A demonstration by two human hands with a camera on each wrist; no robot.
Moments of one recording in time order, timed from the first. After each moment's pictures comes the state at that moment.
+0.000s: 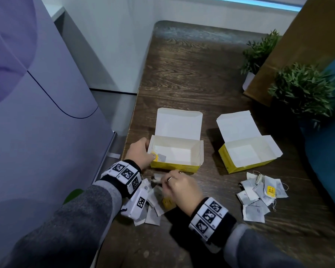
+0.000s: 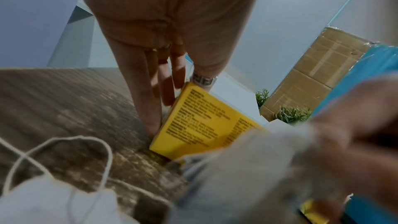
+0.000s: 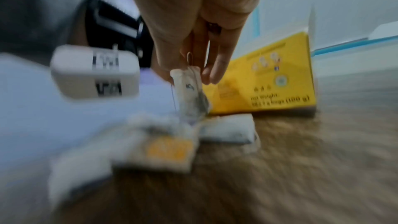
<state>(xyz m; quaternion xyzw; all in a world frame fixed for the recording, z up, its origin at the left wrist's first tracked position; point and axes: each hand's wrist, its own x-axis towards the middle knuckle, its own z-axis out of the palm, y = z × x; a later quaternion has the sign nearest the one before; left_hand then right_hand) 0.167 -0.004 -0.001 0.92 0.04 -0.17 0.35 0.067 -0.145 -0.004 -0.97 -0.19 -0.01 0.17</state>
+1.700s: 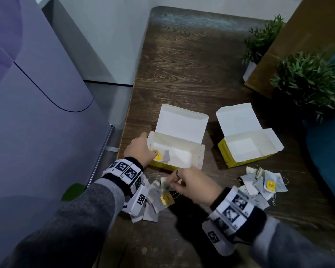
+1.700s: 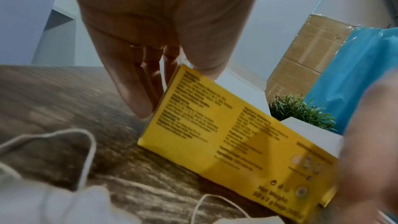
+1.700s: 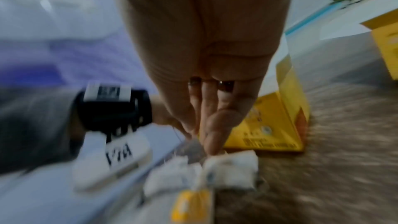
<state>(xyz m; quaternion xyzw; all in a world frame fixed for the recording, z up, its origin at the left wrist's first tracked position) 0.169 -0.015 -0.008 0.94 0.03 -0.20 0.29 0.078 -0.179 0.026 -0.92 -0.13 0.26 0.25</state>
